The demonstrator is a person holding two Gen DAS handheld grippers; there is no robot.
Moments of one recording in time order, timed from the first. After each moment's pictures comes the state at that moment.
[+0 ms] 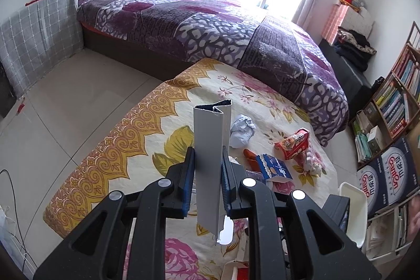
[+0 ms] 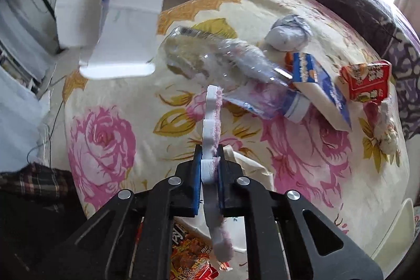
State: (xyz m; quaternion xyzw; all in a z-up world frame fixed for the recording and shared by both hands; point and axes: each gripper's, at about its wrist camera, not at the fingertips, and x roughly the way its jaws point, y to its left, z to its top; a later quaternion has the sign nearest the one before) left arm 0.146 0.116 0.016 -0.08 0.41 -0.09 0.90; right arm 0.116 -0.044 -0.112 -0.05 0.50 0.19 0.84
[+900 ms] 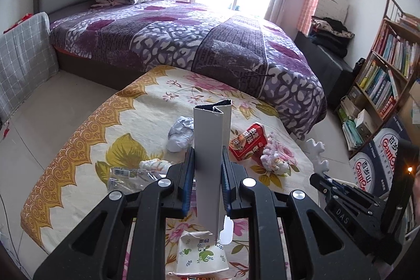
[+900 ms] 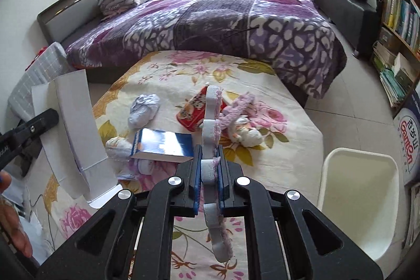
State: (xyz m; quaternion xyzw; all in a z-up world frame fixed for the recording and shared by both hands) left arm 0.133 -0.006 0.012 -0.03 0.38 -0.14 0.91; right arm 0.096 -0.221 -0.039 0.13 0.40 -0.06 0.90
